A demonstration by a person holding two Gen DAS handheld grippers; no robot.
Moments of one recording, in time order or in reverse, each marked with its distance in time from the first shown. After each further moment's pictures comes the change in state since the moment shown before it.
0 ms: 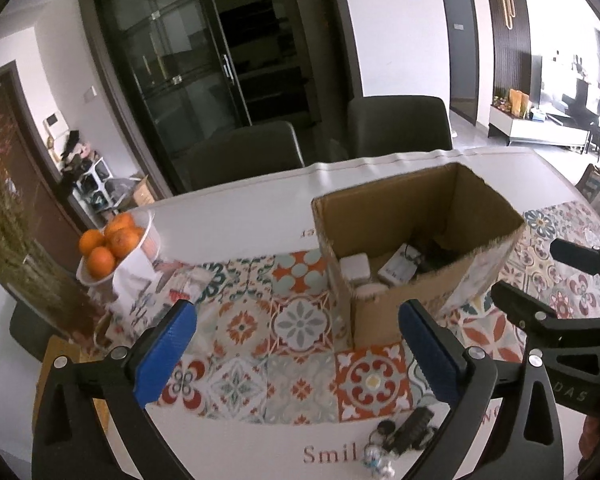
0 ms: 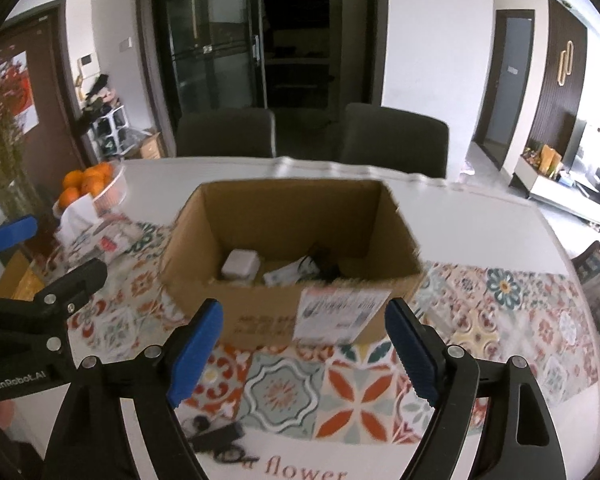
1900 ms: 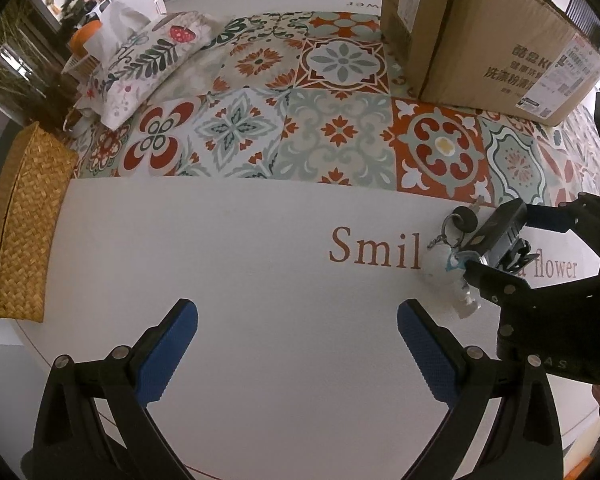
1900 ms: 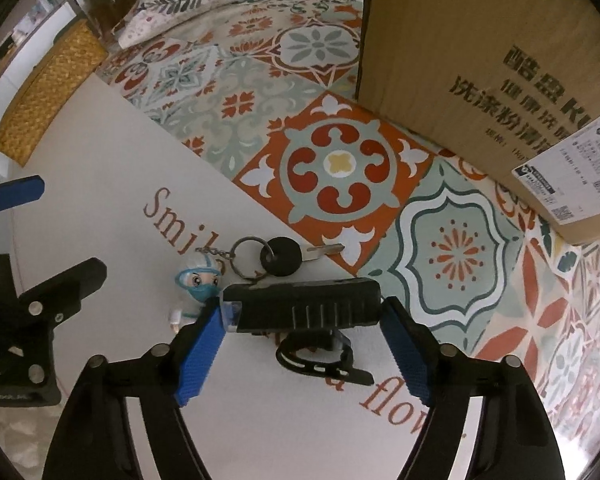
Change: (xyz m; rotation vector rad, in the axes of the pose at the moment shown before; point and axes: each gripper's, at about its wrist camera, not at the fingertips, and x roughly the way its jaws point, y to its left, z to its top) left arm 0.072 0.020 -0.175 -0.171 0.565 -0.001; right arm 0.120 0.095 -0.133 -0.399 0.550 0.282
